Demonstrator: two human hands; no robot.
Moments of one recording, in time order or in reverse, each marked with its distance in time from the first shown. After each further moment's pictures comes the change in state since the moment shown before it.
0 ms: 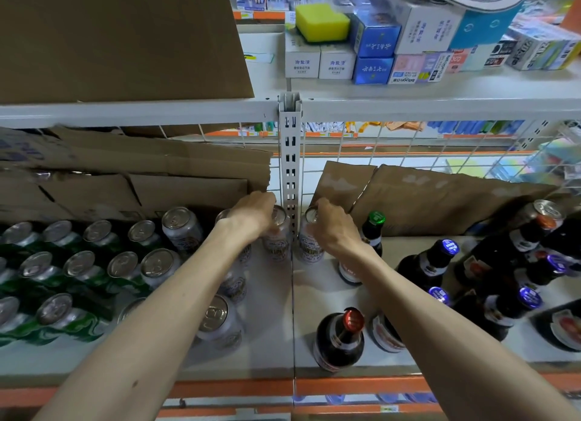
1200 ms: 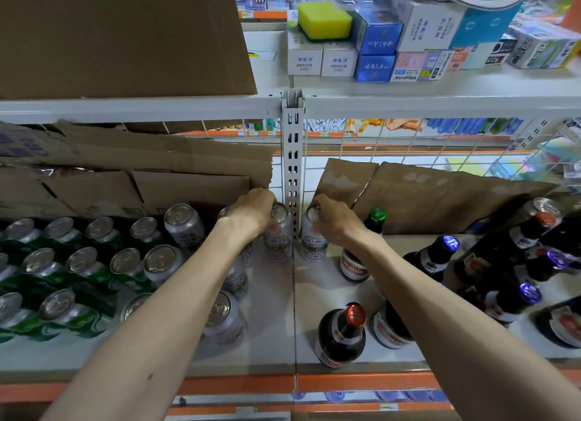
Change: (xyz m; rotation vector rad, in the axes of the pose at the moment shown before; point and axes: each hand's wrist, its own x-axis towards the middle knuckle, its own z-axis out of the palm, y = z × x) left_hand 0.010 -0.016 0.010 -0.062 0.041 0.033; right_hand 0.009 0.009 -0.007 0.022 -0.122 -0.088
